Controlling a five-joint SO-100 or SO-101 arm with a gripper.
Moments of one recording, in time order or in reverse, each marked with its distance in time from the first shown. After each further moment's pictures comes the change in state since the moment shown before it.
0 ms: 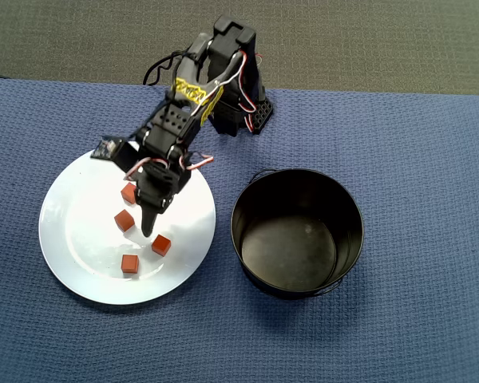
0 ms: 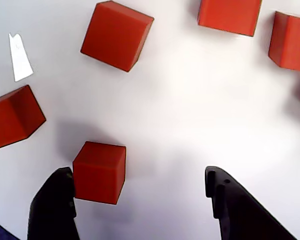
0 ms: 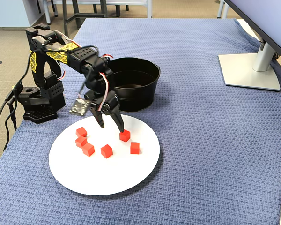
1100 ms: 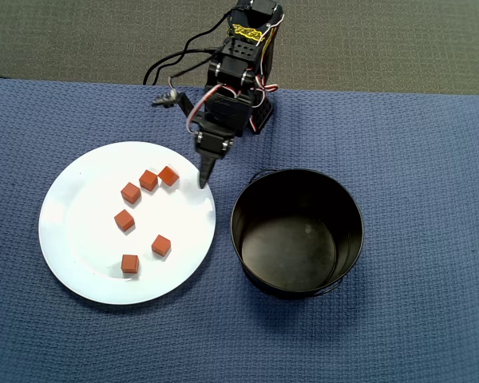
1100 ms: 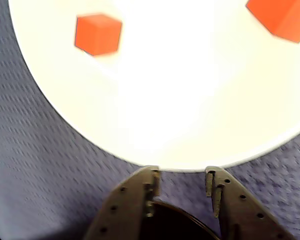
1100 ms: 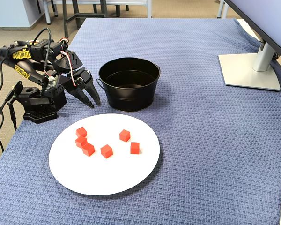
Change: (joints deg) arm -9.1 74.4 55.6 -10.5 3.0
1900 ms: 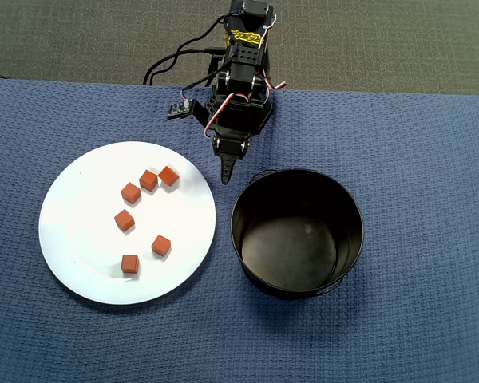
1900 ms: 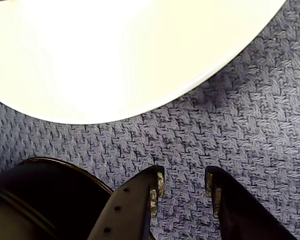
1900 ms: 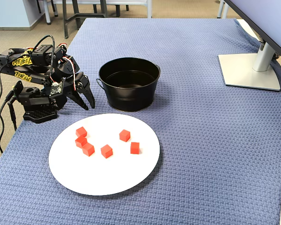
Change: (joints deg) arm -12.1 13.0 13.3 9.0 2.5
